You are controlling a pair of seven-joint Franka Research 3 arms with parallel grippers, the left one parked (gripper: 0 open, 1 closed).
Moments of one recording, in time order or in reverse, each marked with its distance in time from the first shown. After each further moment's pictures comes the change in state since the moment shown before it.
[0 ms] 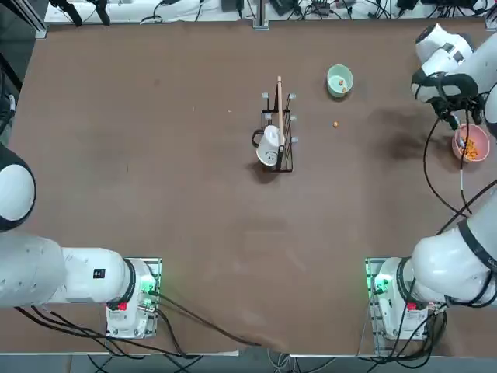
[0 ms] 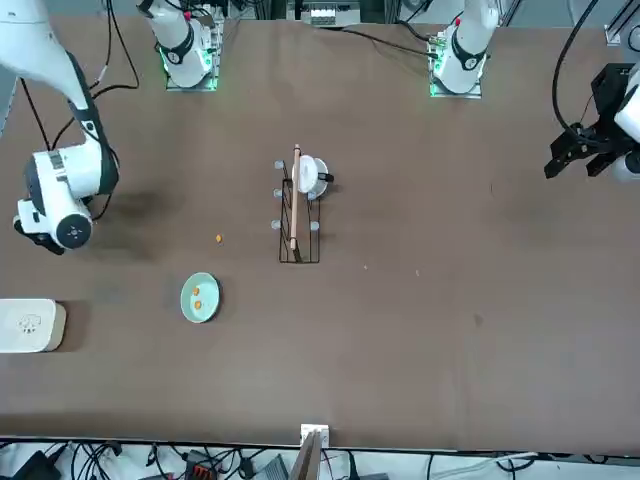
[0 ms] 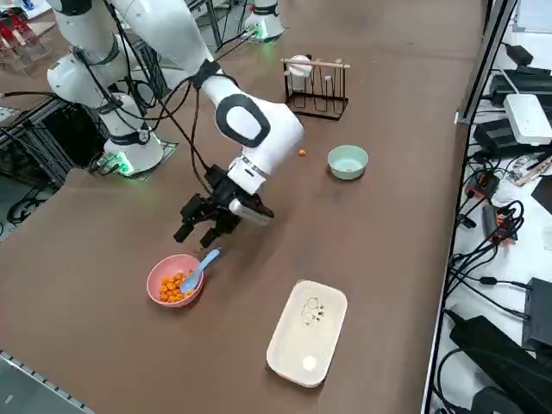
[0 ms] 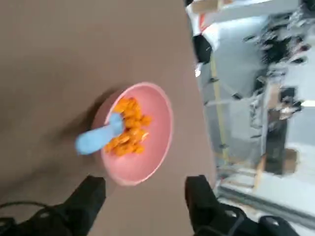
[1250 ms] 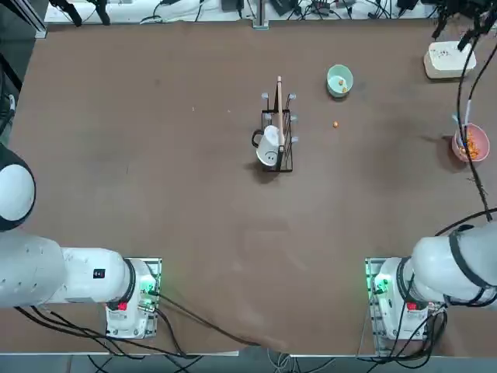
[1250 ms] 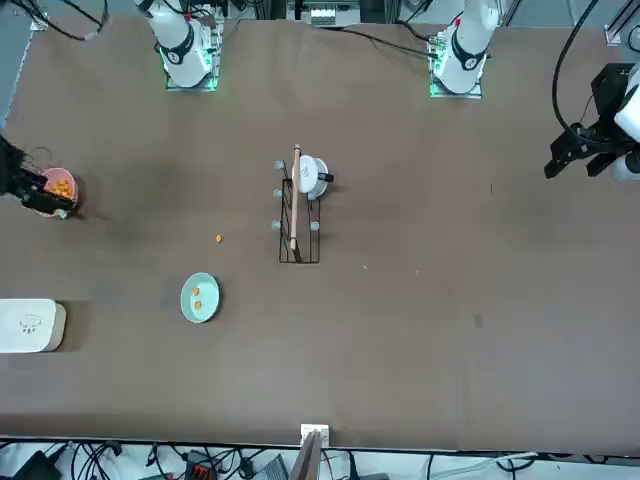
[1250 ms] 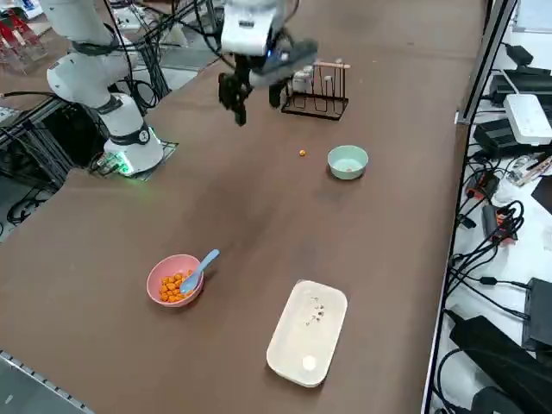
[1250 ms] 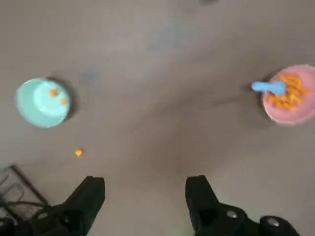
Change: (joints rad) arm -0.010 -0.276 0.031 0.431 0.913 -0.249 -0.637
